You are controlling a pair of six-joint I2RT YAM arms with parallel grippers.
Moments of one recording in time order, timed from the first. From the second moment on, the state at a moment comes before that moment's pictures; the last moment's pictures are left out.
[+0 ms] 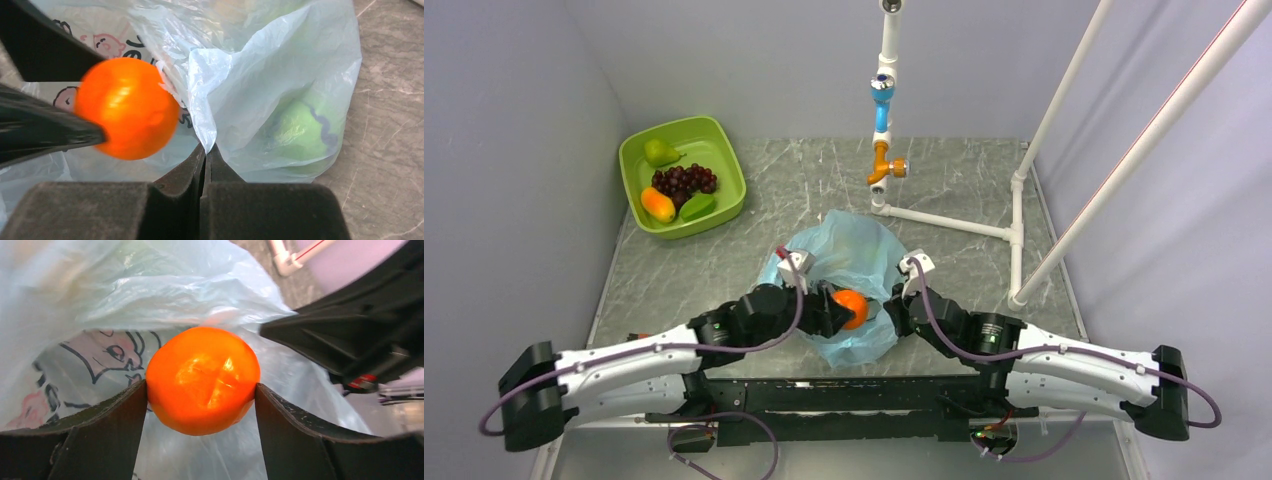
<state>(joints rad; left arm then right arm) -1.10 0.99 0.50 0.13 -0.18 -0.68 1.20 0.76 0.58 -0.36 0.51 0.49</state>
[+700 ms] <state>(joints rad) -1.10 0.45 0.65 -0.54 -0.29 -0.73 1.20 0.83 0.58 -0.32 0.52 0.50</state>
